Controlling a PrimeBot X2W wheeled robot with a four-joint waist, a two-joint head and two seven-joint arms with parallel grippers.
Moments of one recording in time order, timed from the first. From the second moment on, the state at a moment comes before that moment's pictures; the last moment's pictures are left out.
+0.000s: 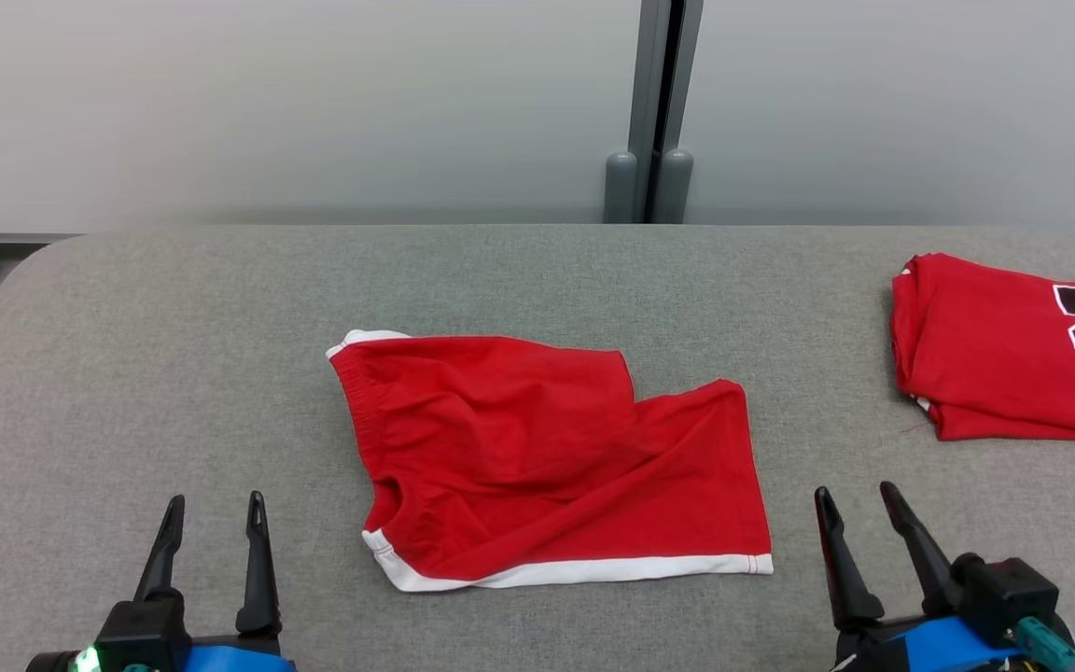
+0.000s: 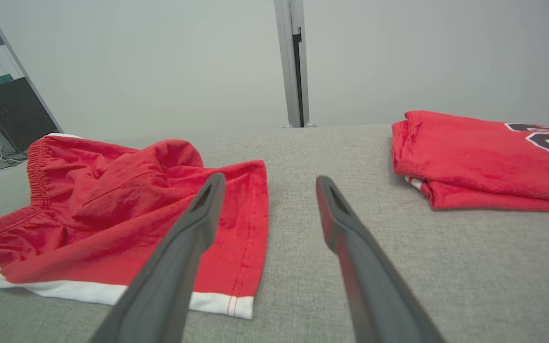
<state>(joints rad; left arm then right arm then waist) 0.05 0.06 0.06 0.21 -0.02 -0.08 -0.26 -0.01 -0.06 0.04 0.26 0.19 0.13 -0.26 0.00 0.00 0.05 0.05</state>
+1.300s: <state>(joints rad) -0.01 0.11 -0.11 0.30 0.02 -0.11 -0.26 -0.07 -0.05 0.07 0.34 0.15 0.13 -0.19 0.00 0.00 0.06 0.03</state>
